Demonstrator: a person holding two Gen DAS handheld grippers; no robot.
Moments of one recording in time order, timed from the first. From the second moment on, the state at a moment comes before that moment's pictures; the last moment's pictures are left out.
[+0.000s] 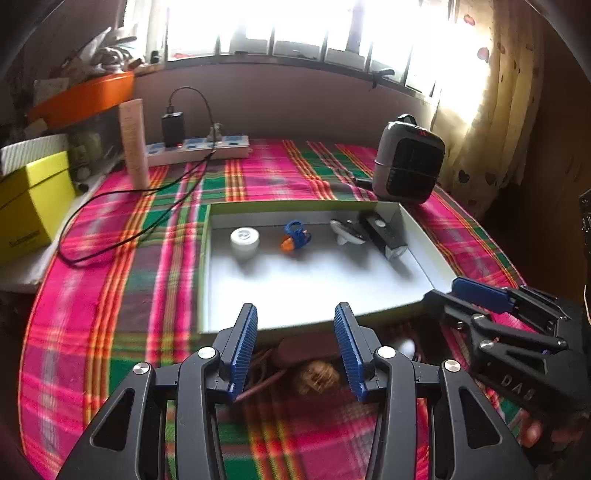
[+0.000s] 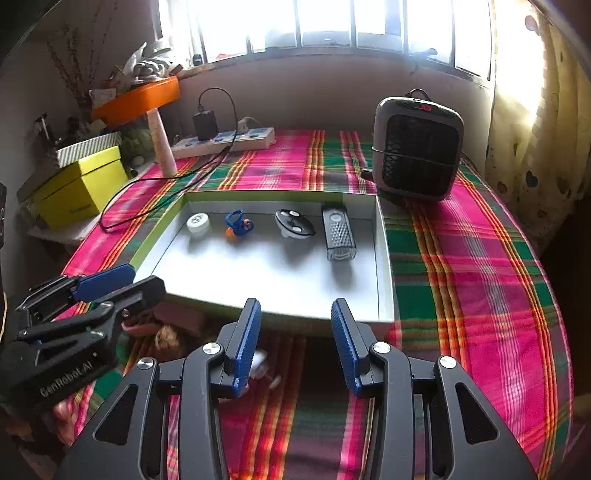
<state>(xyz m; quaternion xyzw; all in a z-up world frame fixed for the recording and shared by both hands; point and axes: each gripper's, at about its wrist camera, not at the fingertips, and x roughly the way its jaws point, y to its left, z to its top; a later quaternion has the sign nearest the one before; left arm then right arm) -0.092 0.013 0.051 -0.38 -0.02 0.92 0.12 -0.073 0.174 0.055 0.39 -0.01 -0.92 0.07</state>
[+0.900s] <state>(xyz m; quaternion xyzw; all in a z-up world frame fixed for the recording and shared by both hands) -0.056 -0.032 0.018 -0.41 -0.06 0.90 0.13 -0.030 0.147 0.033 0.40 0.00 -0.91 0.12</state>
